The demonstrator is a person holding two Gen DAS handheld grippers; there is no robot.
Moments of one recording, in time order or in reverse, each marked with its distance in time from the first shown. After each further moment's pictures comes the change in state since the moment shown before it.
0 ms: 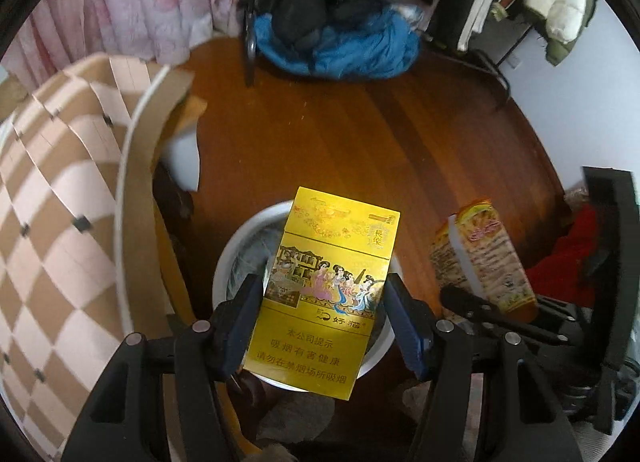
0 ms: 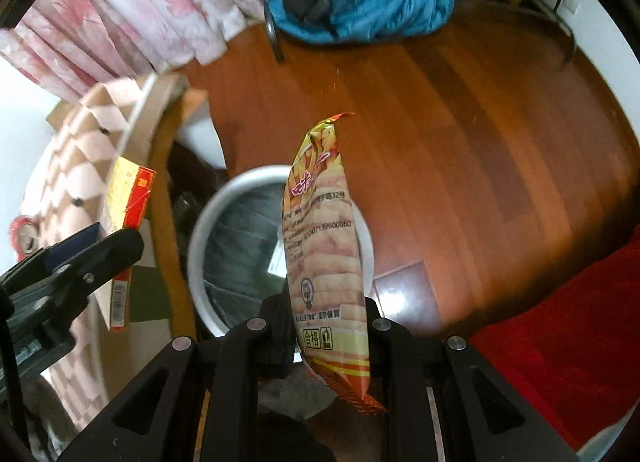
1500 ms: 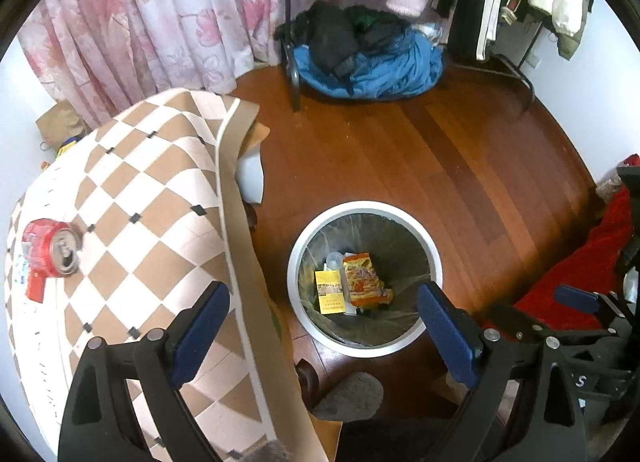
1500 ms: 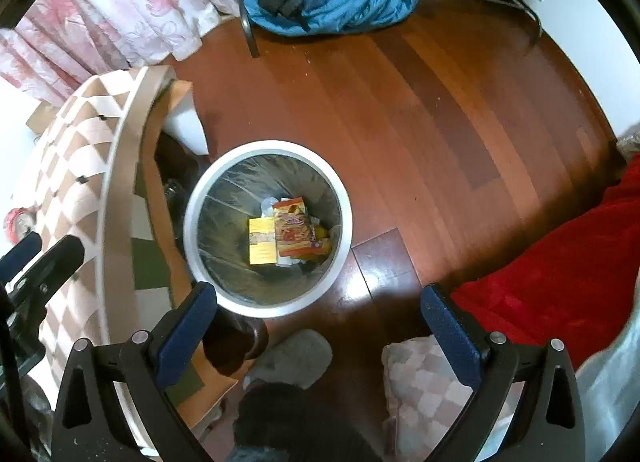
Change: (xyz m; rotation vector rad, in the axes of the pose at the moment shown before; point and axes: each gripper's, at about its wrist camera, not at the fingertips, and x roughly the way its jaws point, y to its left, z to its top) left arm -0.092 -0.006 -0.034 0.042 -0.105 0.186; right arm -0.086 0.022 -0.045 0.044 -0.020 -0.111
